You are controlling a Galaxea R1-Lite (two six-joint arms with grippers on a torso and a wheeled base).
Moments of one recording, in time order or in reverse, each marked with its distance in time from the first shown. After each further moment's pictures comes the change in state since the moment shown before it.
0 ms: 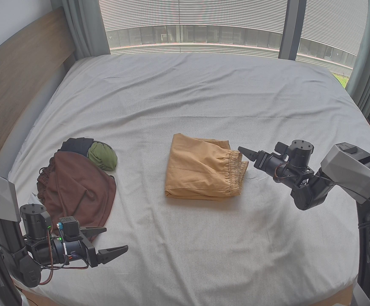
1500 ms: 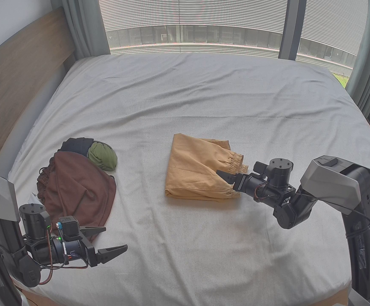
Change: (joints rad) left arm 0.004 -0.003 0.000 0.000 0.000 0.001; right arm 0.133 0.075 0.058 -0.046 -0.048 -0.024
